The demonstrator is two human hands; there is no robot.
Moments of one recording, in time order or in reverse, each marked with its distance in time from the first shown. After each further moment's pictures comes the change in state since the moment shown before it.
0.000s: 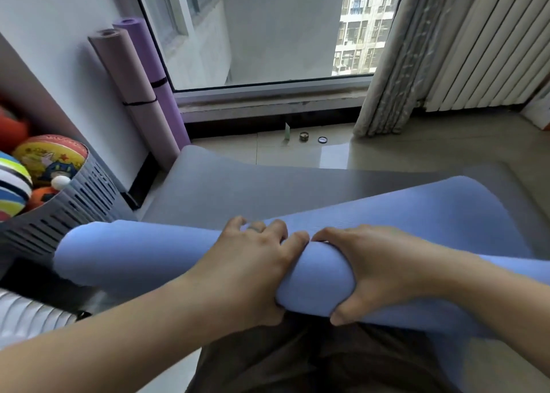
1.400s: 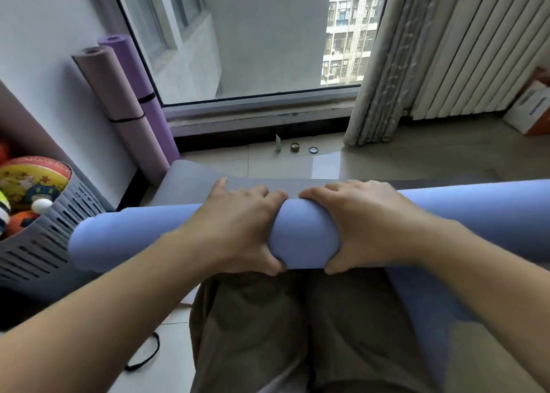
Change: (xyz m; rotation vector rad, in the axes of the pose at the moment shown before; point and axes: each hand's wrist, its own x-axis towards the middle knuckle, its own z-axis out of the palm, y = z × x) left_hand 0.053 -0.042 -0.027 -0.130 0.058 -0.091; right_hand 0.027 0.016 -0.045 -0.226 0.290 0.057
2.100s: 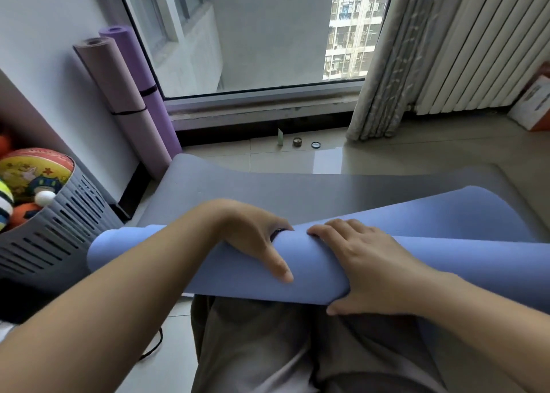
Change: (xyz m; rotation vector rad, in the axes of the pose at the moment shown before) left_hand 0.031 -0.018 0.019 -0.408 -0.631 0.013; right_hand -0.029 -0.012 0.061 0.076 -0.087 -0.035
